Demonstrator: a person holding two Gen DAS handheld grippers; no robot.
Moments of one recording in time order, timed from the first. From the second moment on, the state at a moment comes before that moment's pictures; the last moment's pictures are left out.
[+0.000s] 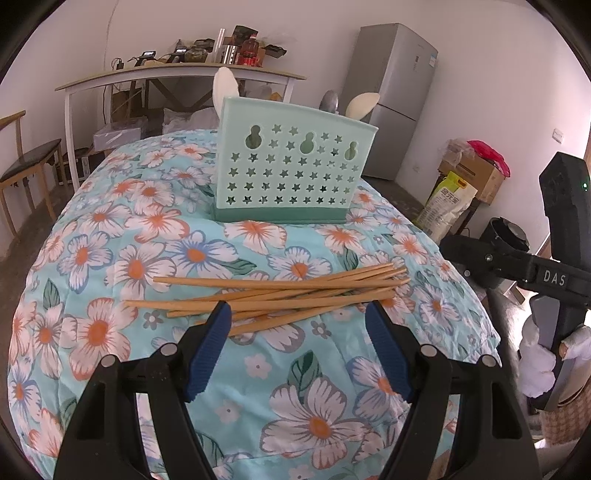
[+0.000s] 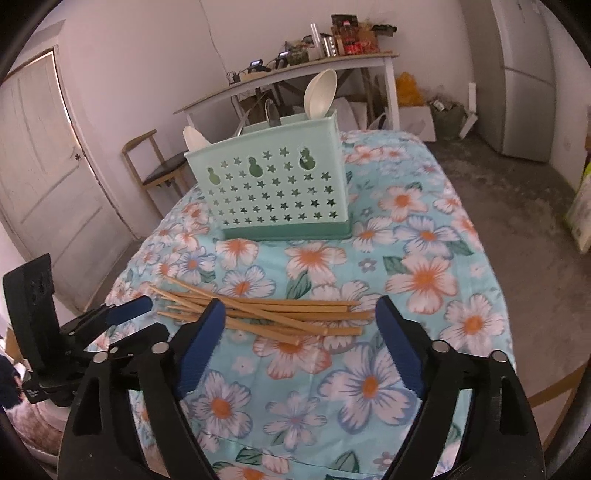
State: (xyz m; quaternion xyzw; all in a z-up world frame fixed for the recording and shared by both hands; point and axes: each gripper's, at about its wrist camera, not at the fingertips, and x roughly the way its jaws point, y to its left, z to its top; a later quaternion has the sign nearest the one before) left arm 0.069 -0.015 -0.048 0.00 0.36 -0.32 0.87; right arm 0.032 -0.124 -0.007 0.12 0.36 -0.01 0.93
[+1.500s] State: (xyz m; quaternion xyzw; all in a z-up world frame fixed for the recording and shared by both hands) left arm 0.086 0.023 -0.051 -0.07 0.40 -0.28 0.87; right arm 0.028 -0.108 -0.051 0.10 0.37 -0.01 0.92
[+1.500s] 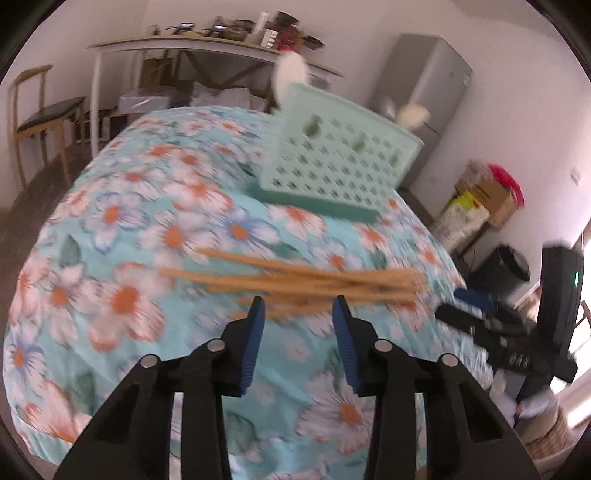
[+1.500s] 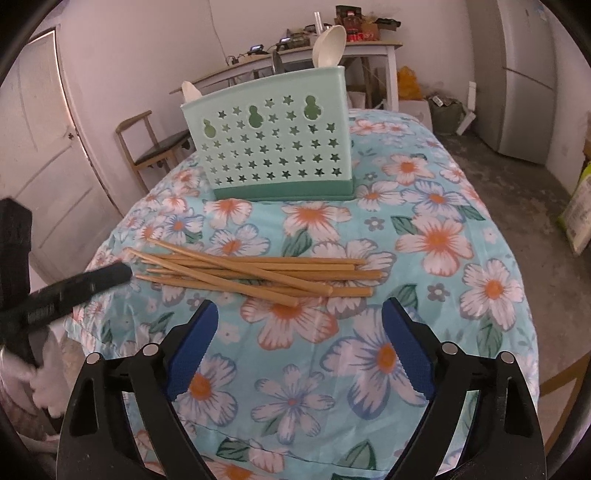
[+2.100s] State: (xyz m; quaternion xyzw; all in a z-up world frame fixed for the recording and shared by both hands) left arm 0.162 0.103 -0.115 -0.43 0.51 -0.21 0.71; right arm 0.035 -0.106 -0.055 0.14 0.36 0.02 0.92
